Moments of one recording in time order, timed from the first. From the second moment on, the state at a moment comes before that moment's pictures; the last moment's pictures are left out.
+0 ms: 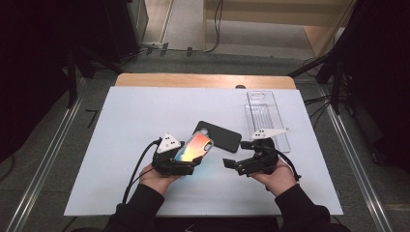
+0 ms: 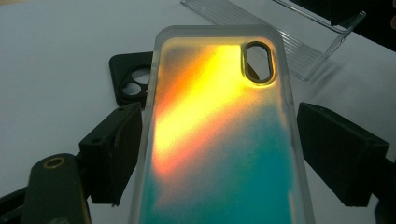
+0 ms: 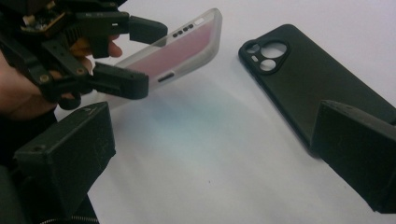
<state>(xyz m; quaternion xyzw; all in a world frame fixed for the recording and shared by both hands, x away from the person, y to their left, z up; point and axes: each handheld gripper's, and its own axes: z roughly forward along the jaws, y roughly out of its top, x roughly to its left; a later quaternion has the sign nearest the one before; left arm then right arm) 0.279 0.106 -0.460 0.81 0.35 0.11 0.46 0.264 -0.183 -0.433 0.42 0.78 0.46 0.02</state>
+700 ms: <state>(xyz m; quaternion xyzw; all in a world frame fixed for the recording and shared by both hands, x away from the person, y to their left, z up) 0.267 0.100 -0.467 0.75 0.34 0.18 0.53 0.293 -0.149 -0.415 0.43 0.76 0.48 0.02</state>
